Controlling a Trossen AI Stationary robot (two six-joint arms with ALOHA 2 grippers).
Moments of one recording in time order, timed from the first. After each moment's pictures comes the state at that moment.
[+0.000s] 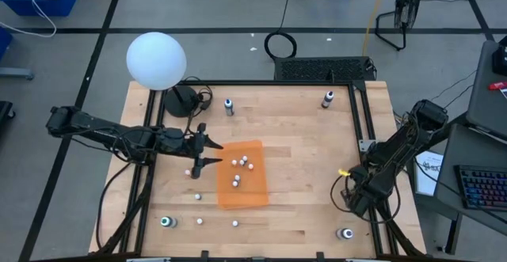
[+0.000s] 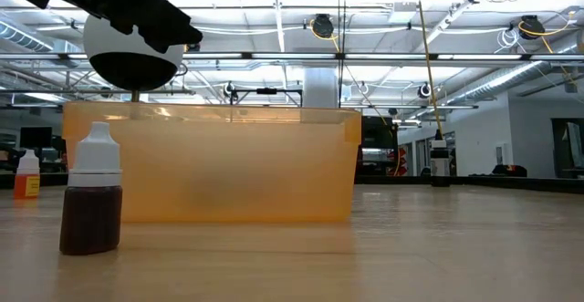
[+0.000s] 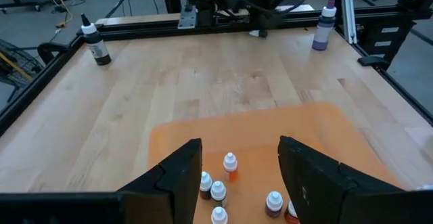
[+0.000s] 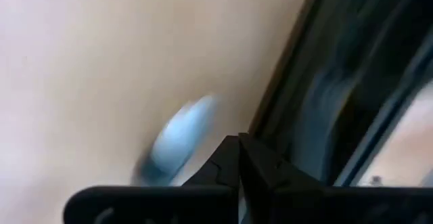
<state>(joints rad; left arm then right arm) -0.15 0.94 0.52 0.06 -0.10 0.00 0.95 1.34 0.56 -1.03 -0.20 2.14</state>
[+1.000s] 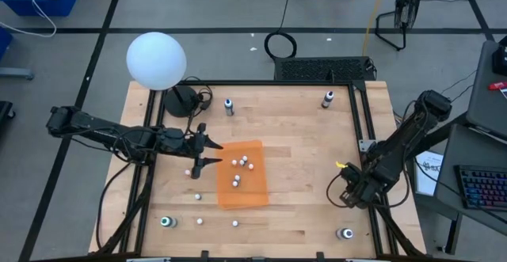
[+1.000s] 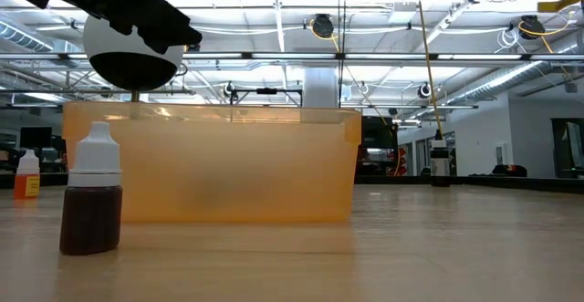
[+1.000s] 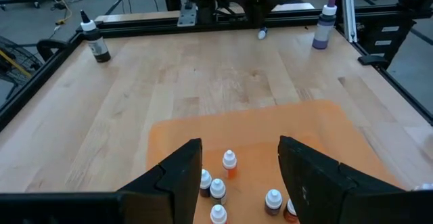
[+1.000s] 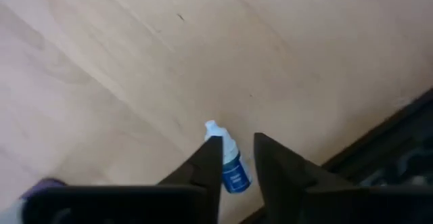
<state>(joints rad) -0.15 0.94 0.52 0.05 -0.10 -0.01 0.89 1.09 0.57 -0.95 -0.03 1.70</state>
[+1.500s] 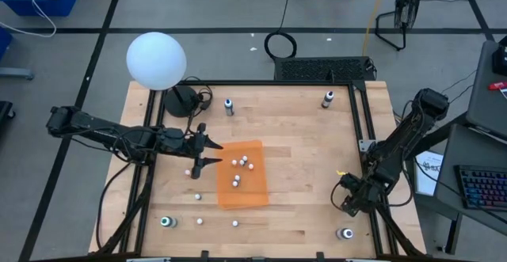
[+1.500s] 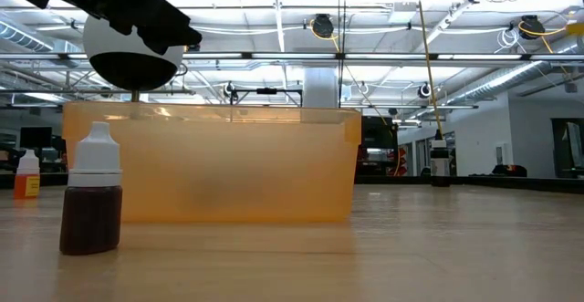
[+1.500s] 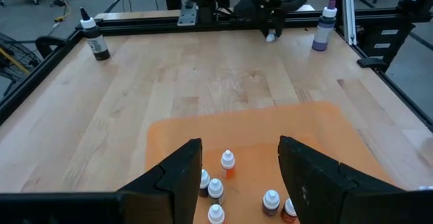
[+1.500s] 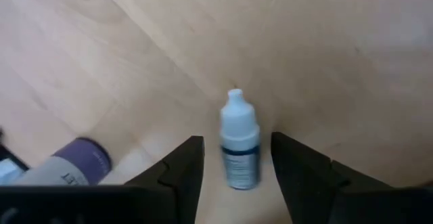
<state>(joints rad) -0.15 0.94 0.52 0.06 -0.10 -0.03 0.98 1.09 0.39 -0.52 -0.10 1.81</state>
